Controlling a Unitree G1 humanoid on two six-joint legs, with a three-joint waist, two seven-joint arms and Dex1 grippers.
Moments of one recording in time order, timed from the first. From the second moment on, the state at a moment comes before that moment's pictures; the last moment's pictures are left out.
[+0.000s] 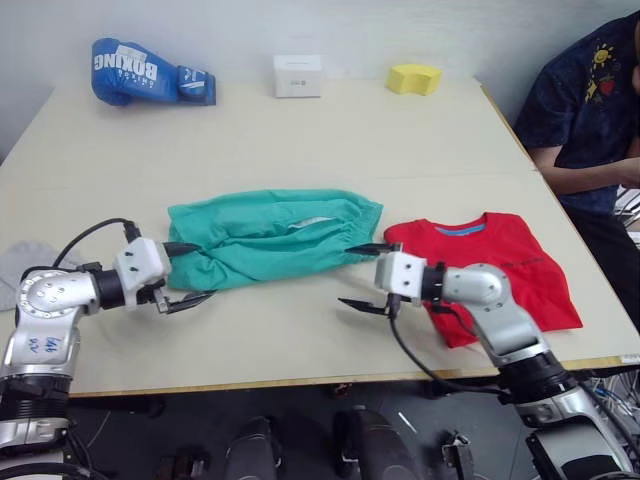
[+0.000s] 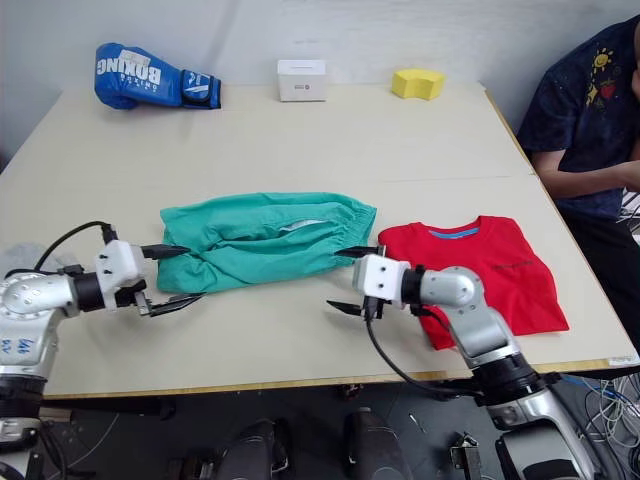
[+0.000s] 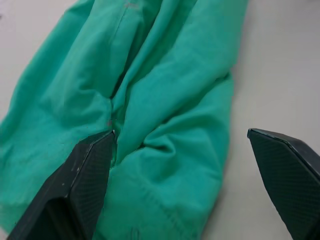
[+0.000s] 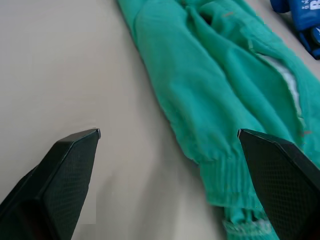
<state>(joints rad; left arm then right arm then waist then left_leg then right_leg) -0.29 0.79 0.18 0.24 -0.15 -0.15 -1.02 -0.48 -0.50 0.27 0.09 -0.04 -0.17 0.94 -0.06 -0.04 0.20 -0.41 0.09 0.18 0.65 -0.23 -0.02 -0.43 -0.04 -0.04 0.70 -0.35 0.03</state>
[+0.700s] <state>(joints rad) -0.34 0.81 0.07 0.43 0.02 -0.33 -0.82 -0.64 -0.48 0.32 0.47 -0.32 -0.48 0.62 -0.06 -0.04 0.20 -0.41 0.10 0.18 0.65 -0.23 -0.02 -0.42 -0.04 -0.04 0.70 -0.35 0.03</state>
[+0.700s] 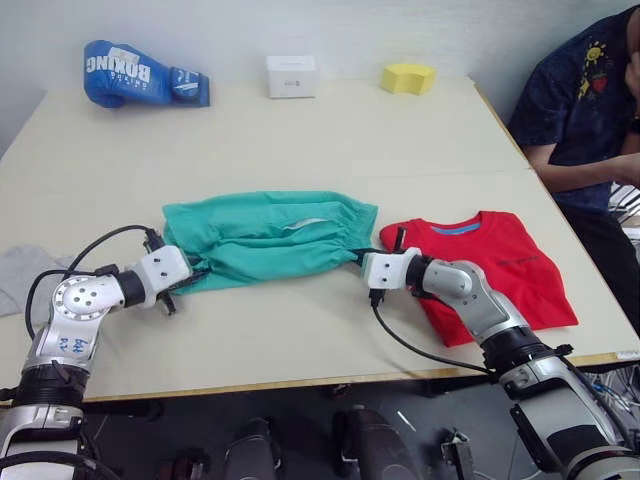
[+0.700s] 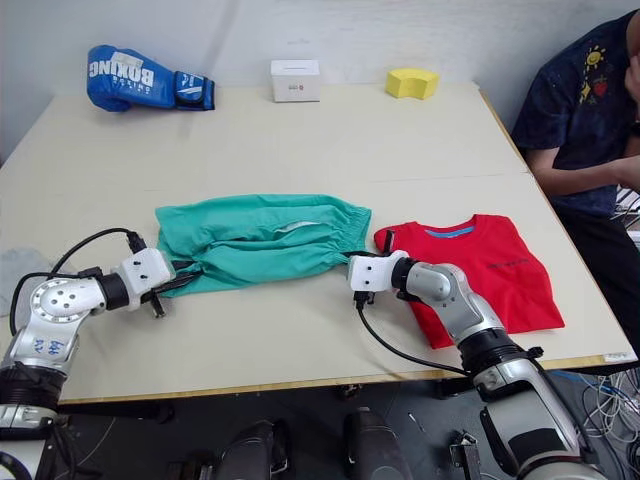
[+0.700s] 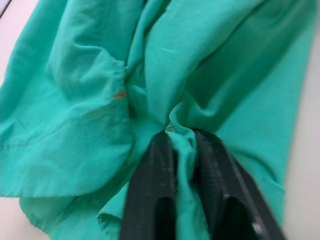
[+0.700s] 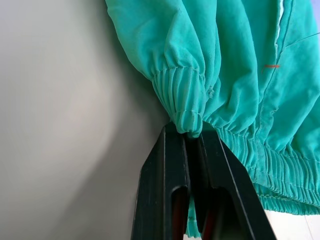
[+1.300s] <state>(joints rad) 0.07 0.93 0.23 0.38 -0.13 -0.78 -0.88 -0.42 -0.66 0.29 0.35 -0.01 -0.75 0.83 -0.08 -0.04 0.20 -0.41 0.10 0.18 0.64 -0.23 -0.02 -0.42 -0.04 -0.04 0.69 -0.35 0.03</state>
